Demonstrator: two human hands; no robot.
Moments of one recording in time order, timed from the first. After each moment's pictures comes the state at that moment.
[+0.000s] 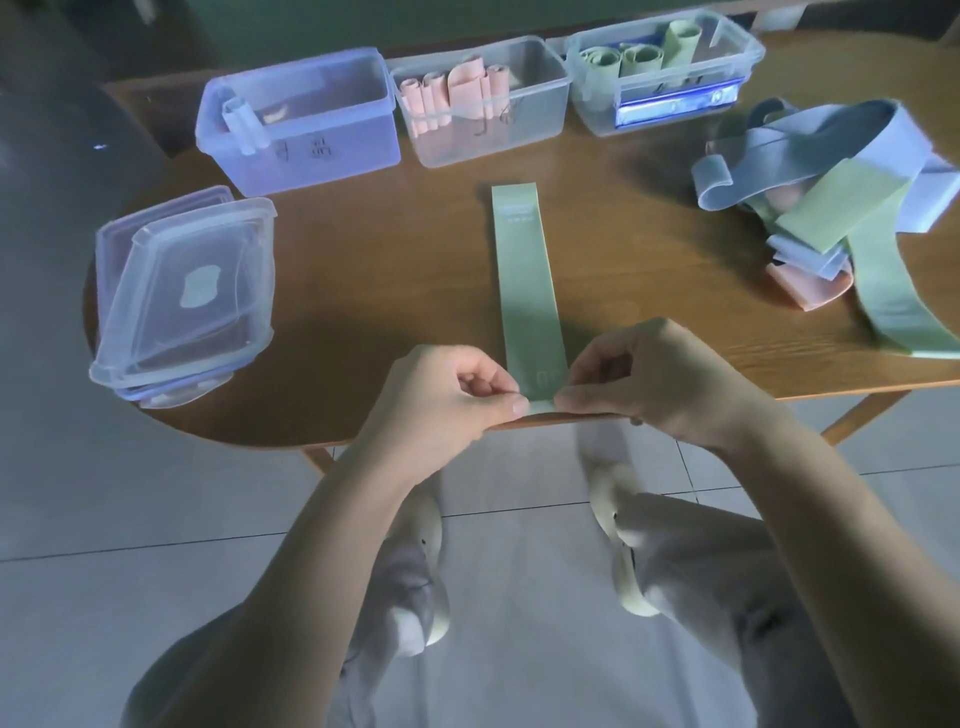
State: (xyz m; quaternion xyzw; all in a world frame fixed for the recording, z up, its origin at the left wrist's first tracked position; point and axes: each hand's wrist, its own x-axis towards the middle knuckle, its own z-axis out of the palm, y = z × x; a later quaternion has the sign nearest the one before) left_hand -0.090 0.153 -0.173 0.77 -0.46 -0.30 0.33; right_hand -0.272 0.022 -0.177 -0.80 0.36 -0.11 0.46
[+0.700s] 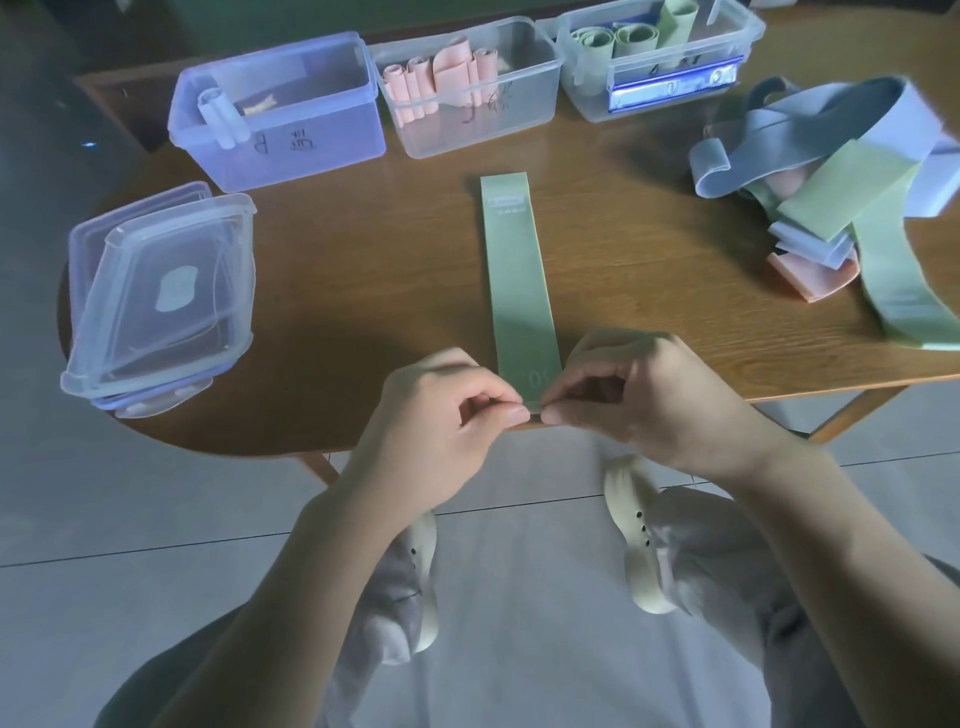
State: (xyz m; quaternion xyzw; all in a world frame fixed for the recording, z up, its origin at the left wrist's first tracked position) left_hand -0.094 0.158 -0.192 0.70 -0.61 -0.11 0.36; right_hand -0.279 0.030 -0.189 -0.88 0.25 -0.18 0.36
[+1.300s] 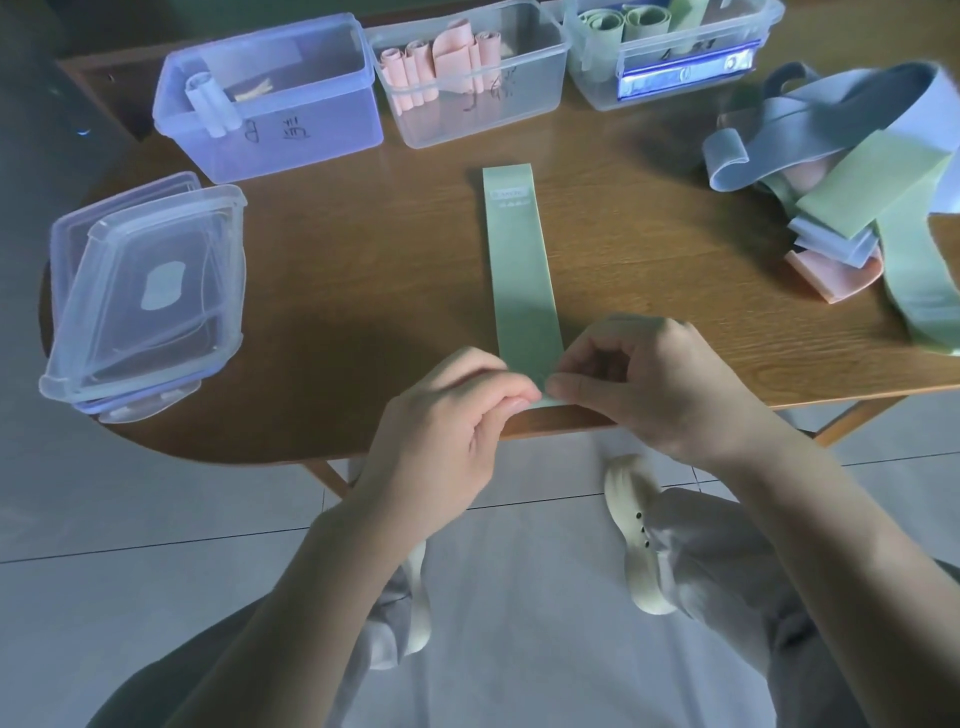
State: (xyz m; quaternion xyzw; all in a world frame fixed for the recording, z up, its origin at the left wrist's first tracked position) left_hand -0.093 0.154 -0.210 0.65 -0.66 -0.04 0.37; right_hand -0.267 0.024 -0.186 -0.85 0.33 -0.19 0.37
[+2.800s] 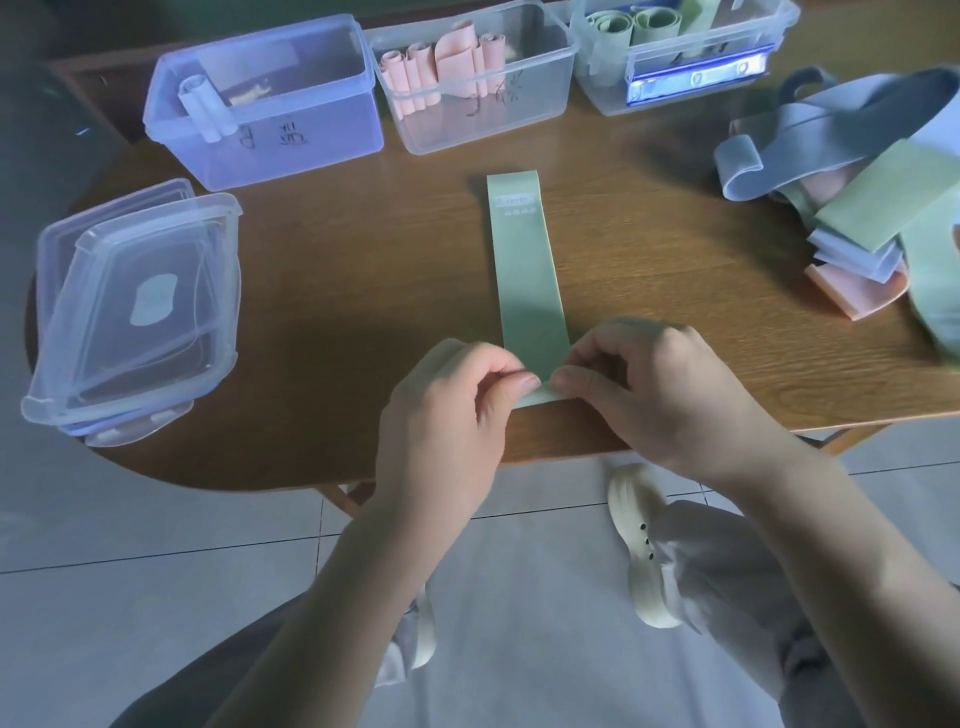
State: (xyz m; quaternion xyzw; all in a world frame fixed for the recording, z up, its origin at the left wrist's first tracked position) left_hand -0.096 0.132 -0.212 0.73 -0.55 -0.01 0.40; right_hand -0.254 0.017 -0.192 -0.87 0.34 -0.20 0.29
